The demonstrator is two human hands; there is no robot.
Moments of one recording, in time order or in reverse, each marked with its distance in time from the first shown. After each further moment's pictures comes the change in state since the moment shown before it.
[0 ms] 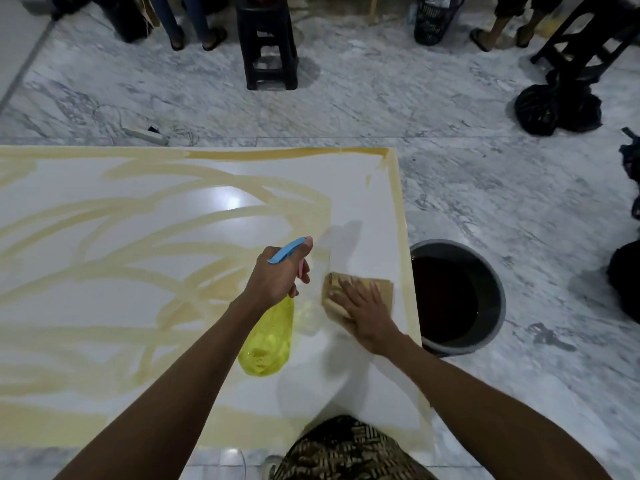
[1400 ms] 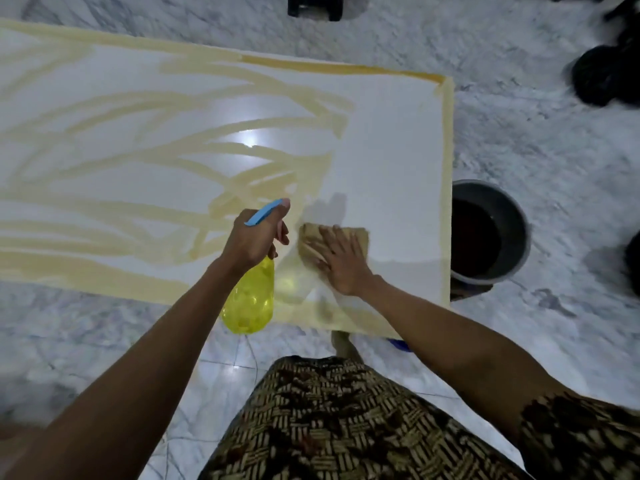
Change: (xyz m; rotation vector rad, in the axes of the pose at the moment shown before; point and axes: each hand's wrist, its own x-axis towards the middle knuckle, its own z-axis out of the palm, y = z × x) left_hand -0.119 -0.107 -0.078 -0.073 0.142 -0.038; right_hand -0.009 -0.134 0.058 -0.029 -0.107 -0.090
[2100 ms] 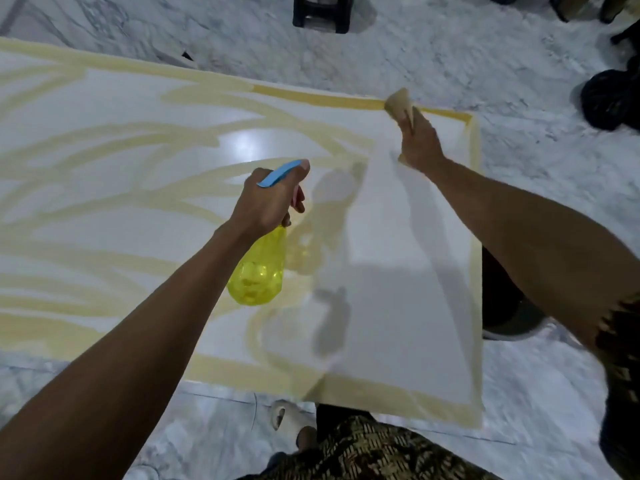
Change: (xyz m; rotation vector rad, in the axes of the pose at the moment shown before) left_hand 0.127 0.084 -0.043 -0.001 -0.006 0.159; right_hand 0.179 0.097 -0.265 0.509 0.564 0.423
